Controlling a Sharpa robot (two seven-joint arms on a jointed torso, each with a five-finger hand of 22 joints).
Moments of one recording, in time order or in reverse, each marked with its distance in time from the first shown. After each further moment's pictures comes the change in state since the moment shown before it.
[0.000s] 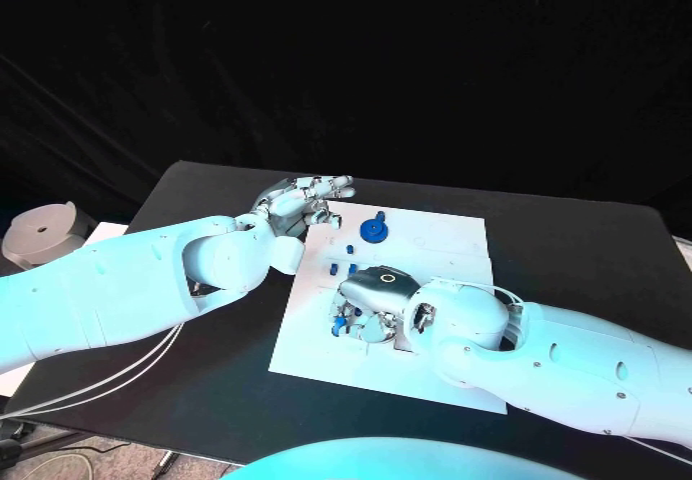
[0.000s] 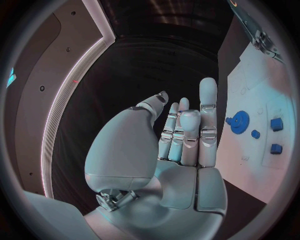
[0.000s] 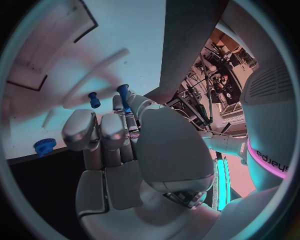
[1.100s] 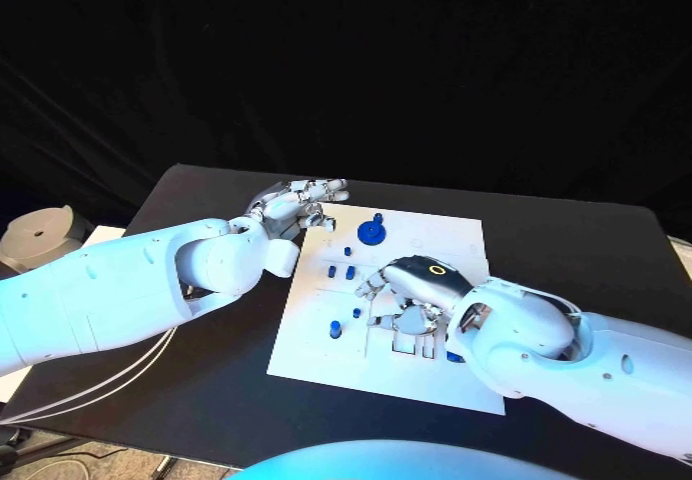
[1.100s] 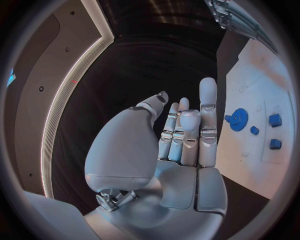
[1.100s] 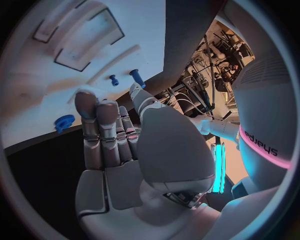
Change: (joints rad) left arm 0.000 -0.017 0.000 0.005 -0.004 0.000 -0.012; left_hand 0.000 0.000 0.000 0.000 0.000 0.000 0.000 0.000 0.000 0.000 0.000 0.004 -0.001 0.000 0.000 0.000 -0.005 0.000 0.000 0.000 -0.006 -0.001; right arm -0.009 -0.214 0.027 0.133 0.067 -0.190 0.024; right_hand -0.030 -0.054 -0.185 -0.021 0.033 -0.151 0.056 0.007 -0.001 -0.194 0.056 0.096 0.011 -0.085 0.045 -0.105 -0.212 0.055 -0.125 0.044 -0.190 -0.246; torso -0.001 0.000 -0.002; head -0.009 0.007
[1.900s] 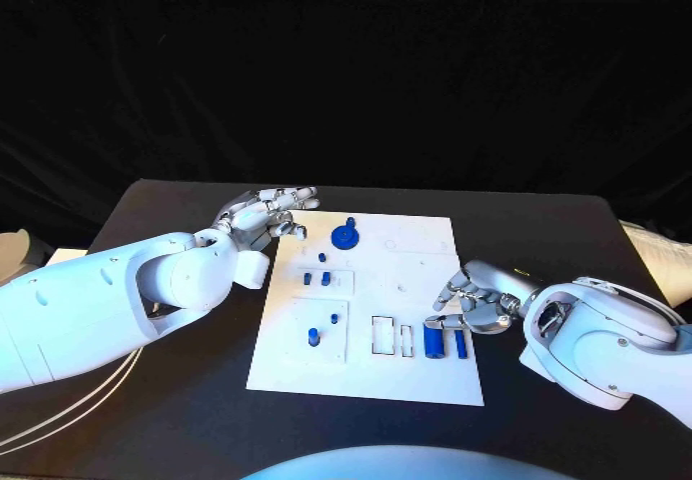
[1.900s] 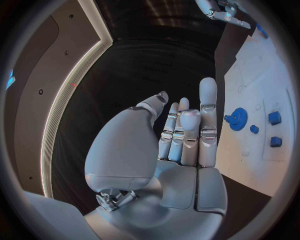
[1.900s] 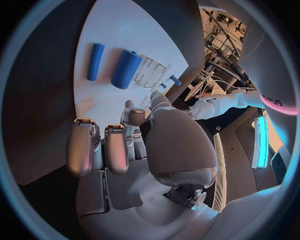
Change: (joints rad) left arm 0.000 -0.033 -0.003 0.013 -0.026 0.002 -0.006; left_hand 0.000 0.000 0.000 0.000 0.000 0.000 0.000 0.000 0.000 0.000 0.000 0.000 0.000 -0.003 0.003 0.000 -0.005 0.000 0.000 0.000 0.000 0.000; right arm 0.027 -0.332 -0.017 0.152 0.307 0.027 -0.276; right_hand -0.199 0.021 -0.278 0.193 0.231 0.087 -0.100 0.099 0.038 0.335 -0.115 0.786 0.799 0.085 -0.088 0.401 0.632 -0.086 0.193 -0.087 0.368 0.476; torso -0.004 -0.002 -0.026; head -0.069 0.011
